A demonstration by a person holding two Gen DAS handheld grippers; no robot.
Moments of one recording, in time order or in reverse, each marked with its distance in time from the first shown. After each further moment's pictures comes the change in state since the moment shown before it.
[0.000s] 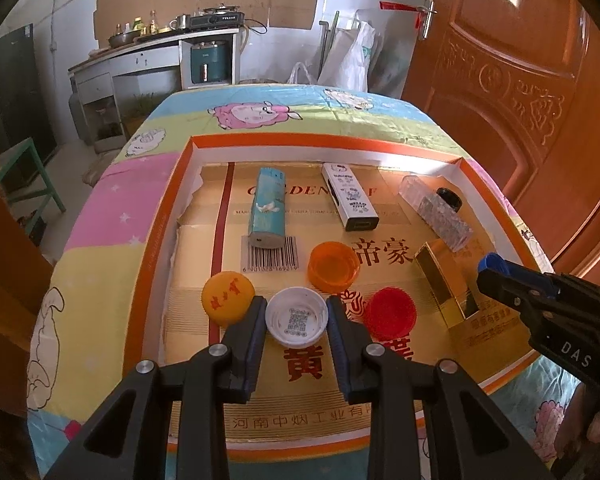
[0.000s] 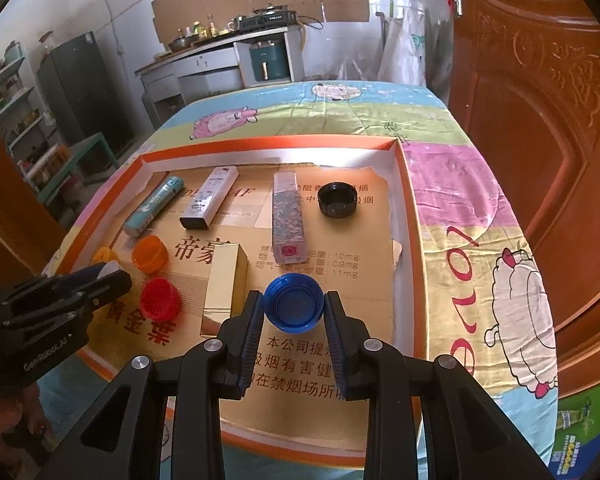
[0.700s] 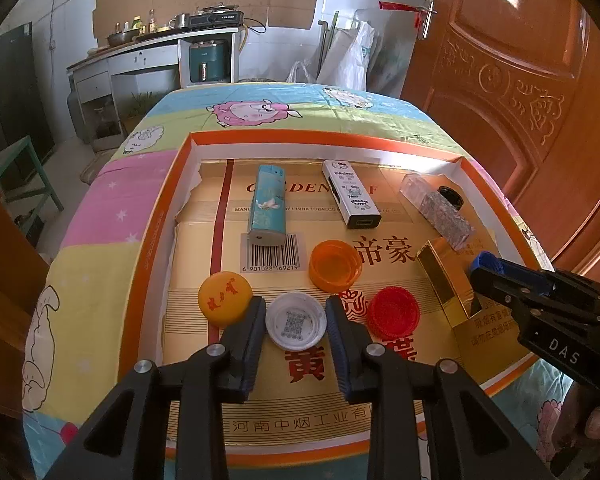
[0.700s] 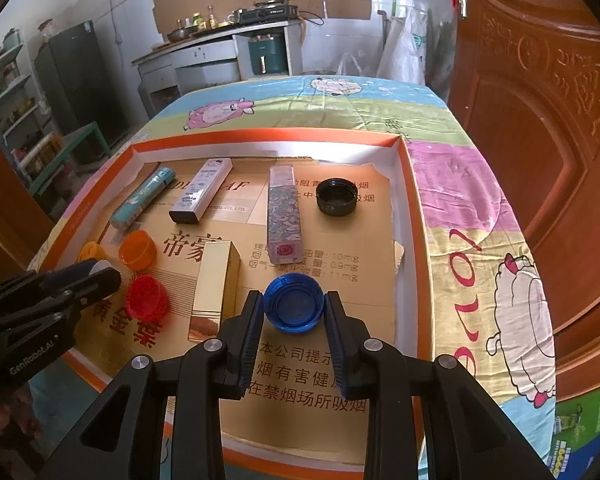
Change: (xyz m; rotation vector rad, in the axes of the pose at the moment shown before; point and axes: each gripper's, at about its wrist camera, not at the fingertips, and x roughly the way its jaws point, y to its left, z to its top) left arm 0.002 0.002 -0.001 -0.001 -0.006 -0.010; right arm 0.013 0.002 0.002 -0.029 0.015 -0.032
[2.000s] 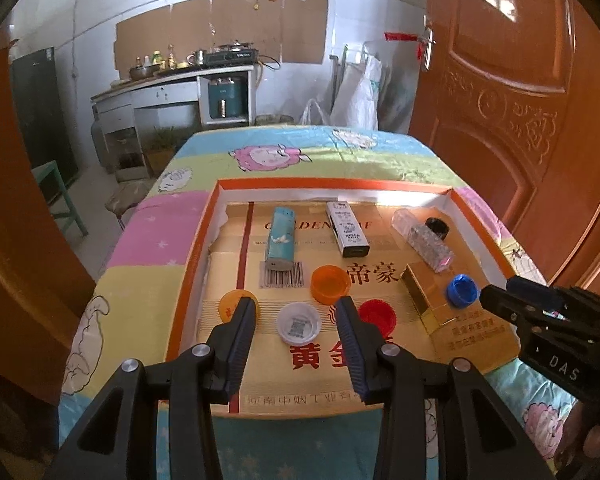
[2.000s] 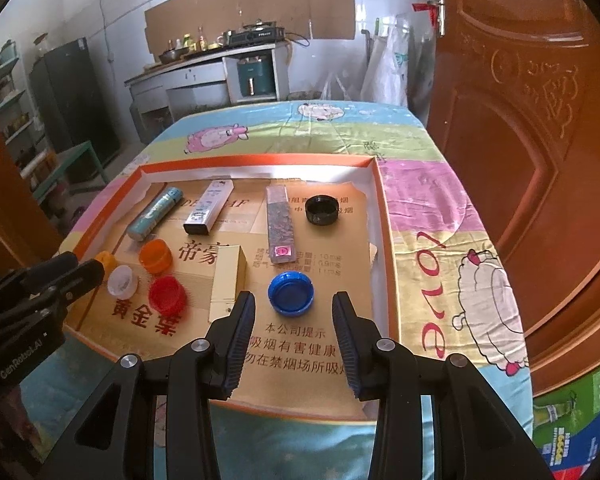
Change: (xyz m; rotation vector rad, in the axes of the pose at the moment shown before) left arm -0.053 -0.014 -0.006 -0.001 -0.143 0.088; right arm -0.049 0.006 -0.014 0.027 -0.086 -0.048
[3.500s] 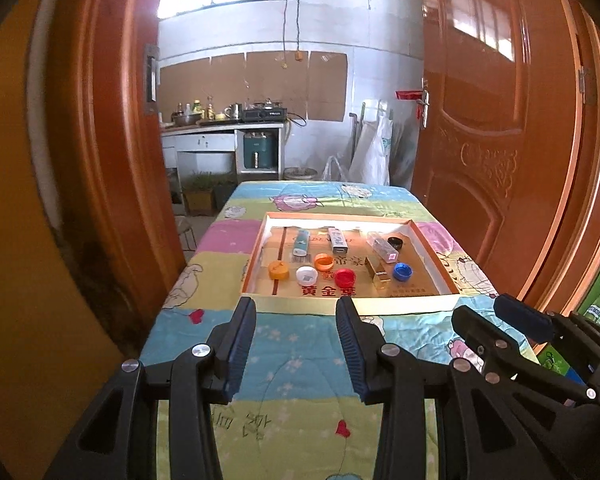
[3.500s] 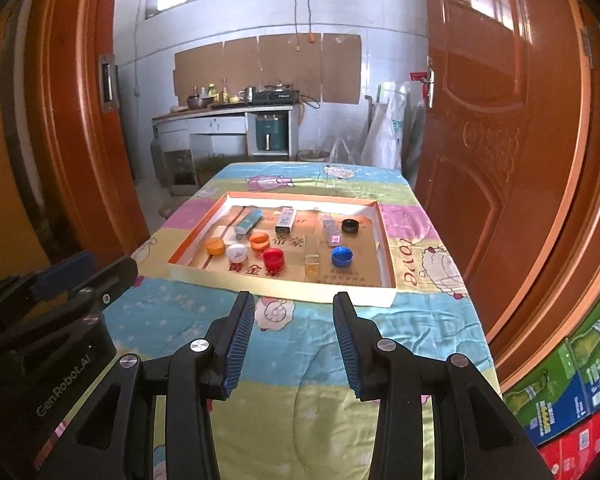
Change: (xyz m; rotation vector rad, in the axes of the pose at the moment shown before) left arm -0.197 -0.018 -0.084 -0.036 -0.208 0.088; right arm -0.187 0.086 -0.095 -0.059 -0.220 -0.030
